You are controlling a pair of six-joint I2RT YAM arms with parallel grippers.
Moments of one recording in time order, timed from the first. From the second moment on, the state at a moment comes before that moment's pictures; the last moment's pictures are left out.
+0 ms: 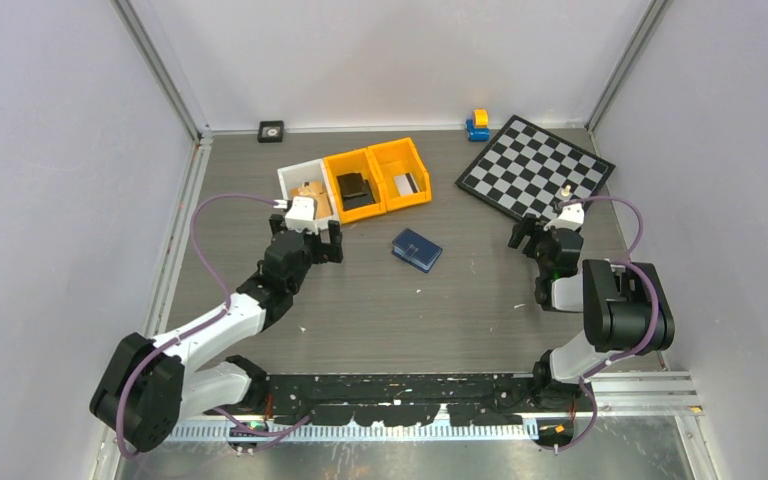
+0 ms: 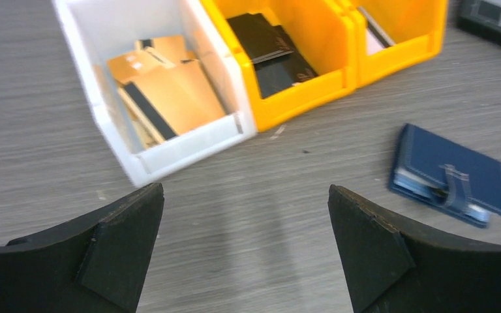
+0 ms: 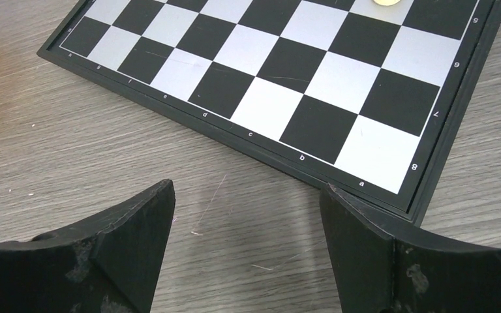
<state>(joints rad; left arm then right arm) -0.53 1.11 0.47 0.37 -0.28 -0.20 -0.11 1.57 0.32 0.95 0.00 0.20</state>
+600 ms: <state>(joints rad) -0.19 1.28 0.09 0.86 -0.38 0.04 -0.11 1.57 0.32 0.93 0.00 0.20</state>
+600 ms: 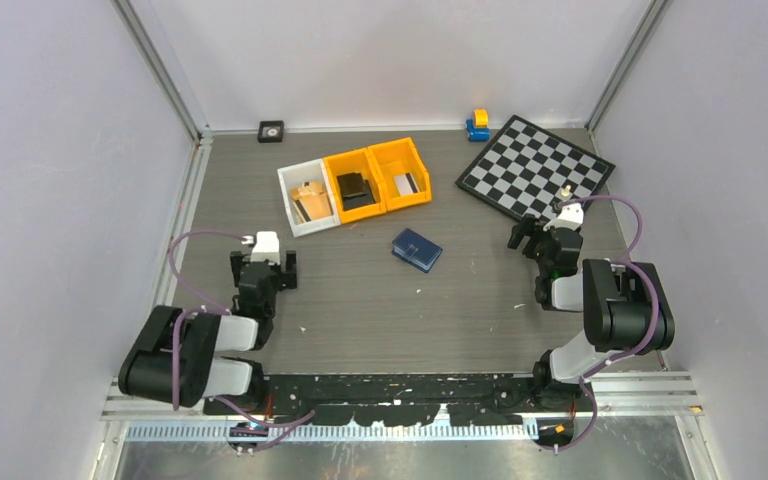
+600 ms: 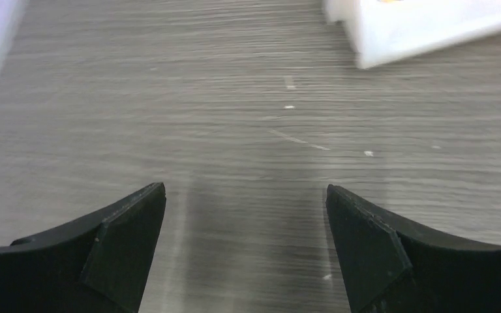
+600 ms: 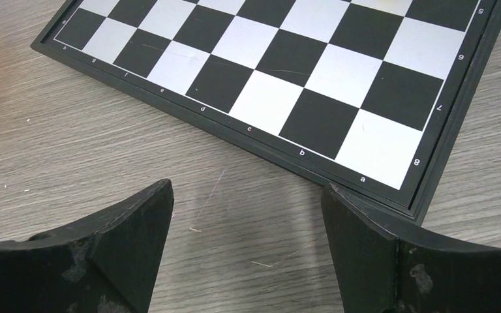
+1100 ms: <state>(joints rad) -0.15 1.56 0.29 1.01 -0.22 0.10 -0.11 1.57 0.32 0.92 0.00 0.20</state>
